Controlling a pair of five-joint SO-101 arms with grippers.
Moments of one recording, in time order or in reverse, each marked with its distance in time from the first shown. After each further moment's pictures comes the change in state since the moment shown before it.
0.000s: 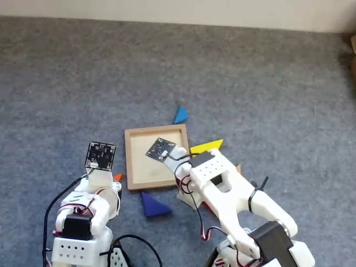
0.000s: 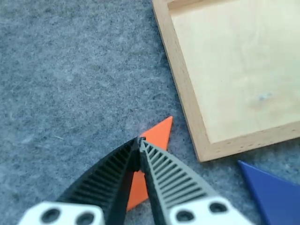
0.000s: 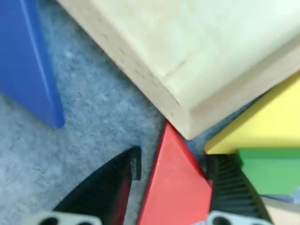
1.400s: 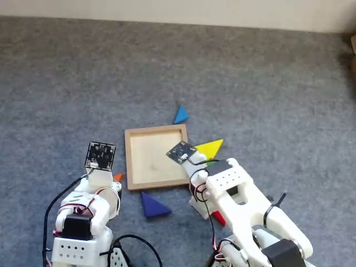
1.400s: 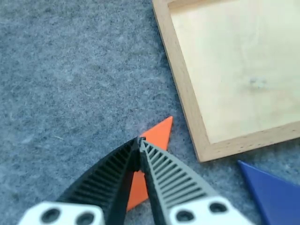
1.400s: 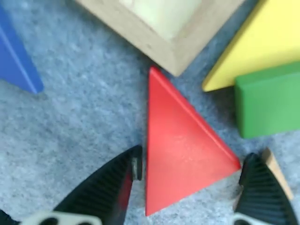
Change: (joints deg) left arm 0.0 0.0 0.0 0.0 0.0; right arm 5.7 -11.9 9.9 2.7 -6.5
